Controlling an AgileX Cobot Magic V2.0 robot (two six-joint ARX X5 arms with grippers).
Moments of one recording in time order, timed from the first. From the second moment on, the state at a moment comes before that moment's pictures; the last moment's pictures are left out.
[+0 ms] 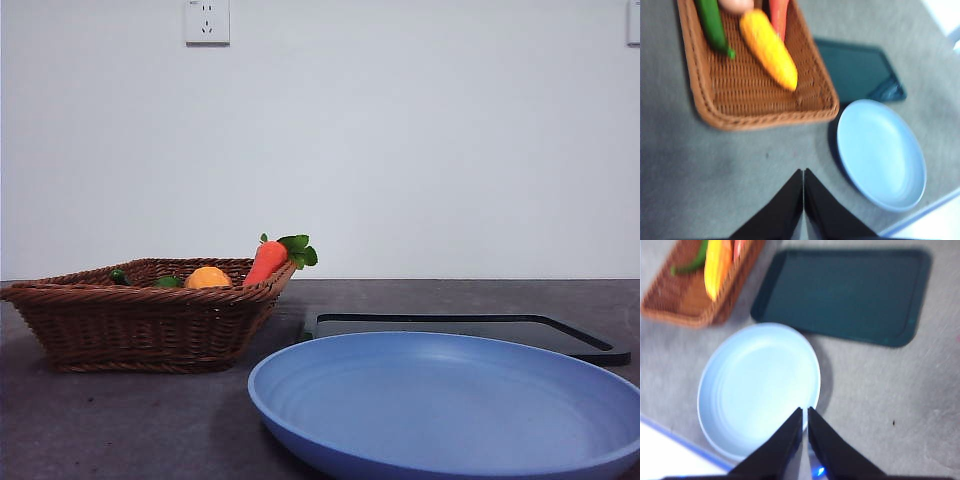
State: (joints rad) left arm -0.01 0.47 0.68 -0.89 0.56 -0.13; right arm 0.01 0.68 0.83 -1.01 -0.52 -0.01
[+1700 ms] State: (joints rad) left arm -0.01 0.50 0.68 -0.85 0.56 -0.10; right arm 0.27 1.48 0.83 -0.63 -0.47 0.00
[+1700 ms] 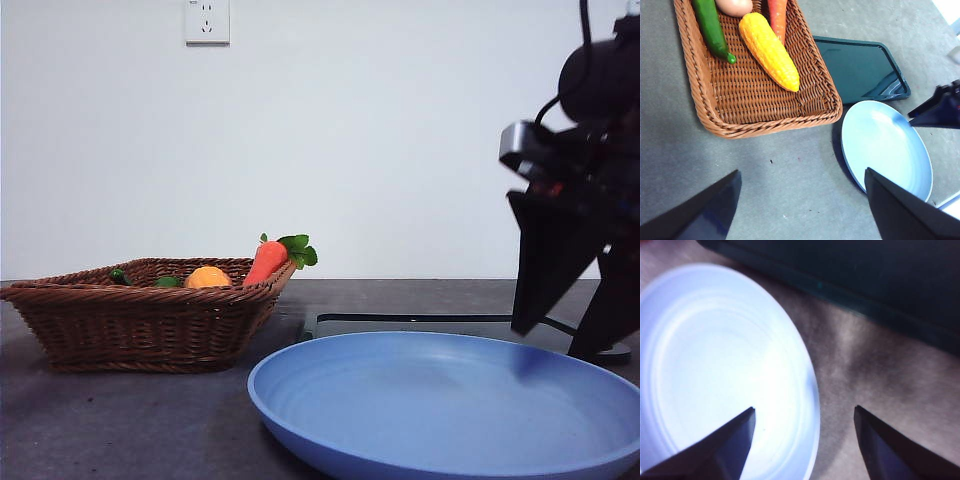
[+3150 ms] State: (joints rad) left arm -0.30 1.14 0.99 -0.61 0.24 -0.25; right arm 0.27 1.11 1.11 -1.02 -0.35 -0.03
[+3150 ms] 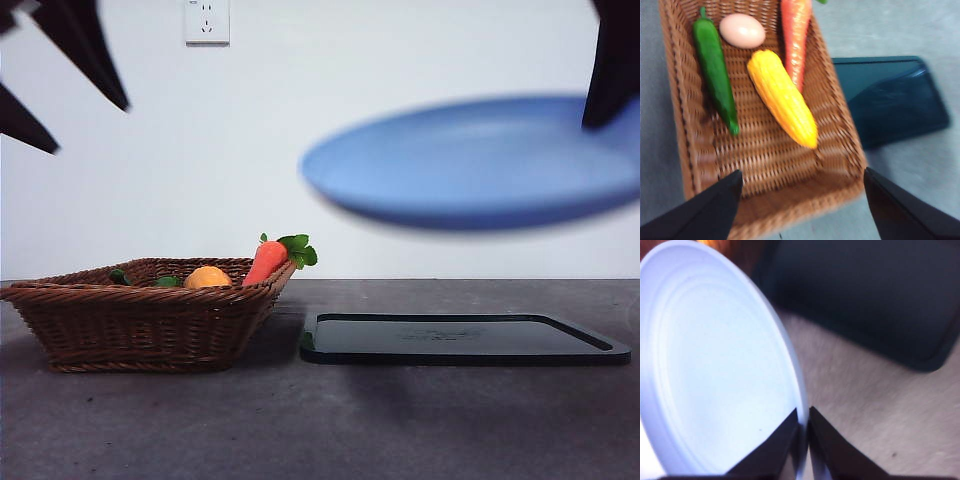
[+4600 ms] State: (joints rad) left arm -0.46 1.90 1.40 -0.65 -0.02 -0.37; right arm 0.26 0.98 1.17 -1.07 -0.35 -0.06
